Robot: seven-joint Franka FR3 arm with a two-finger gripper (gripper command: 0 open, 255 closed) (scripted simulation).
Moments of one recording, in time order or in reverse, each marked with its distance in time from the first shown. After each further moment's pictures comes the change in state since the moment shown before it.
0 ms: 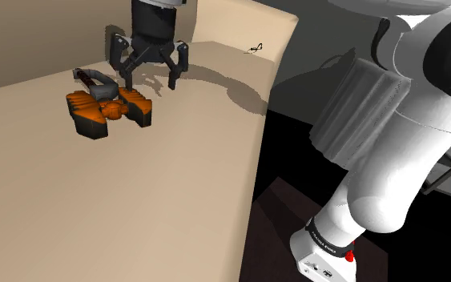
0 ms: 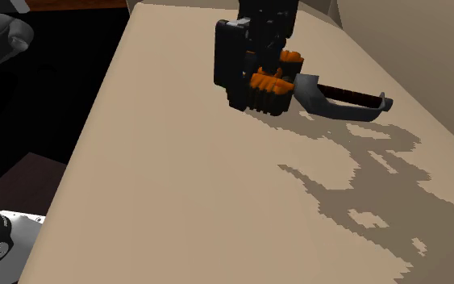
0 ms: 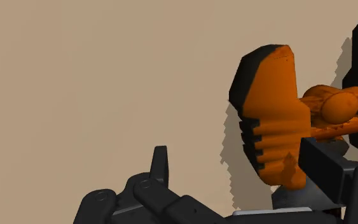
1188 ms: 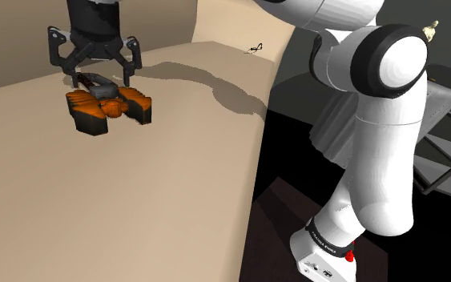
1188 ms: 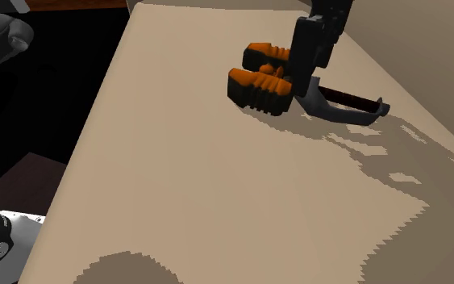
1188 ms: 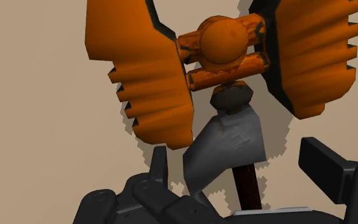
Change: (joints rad) arm 0.166 0.352 0.002 0.414 -0.220 -0.064 0.171
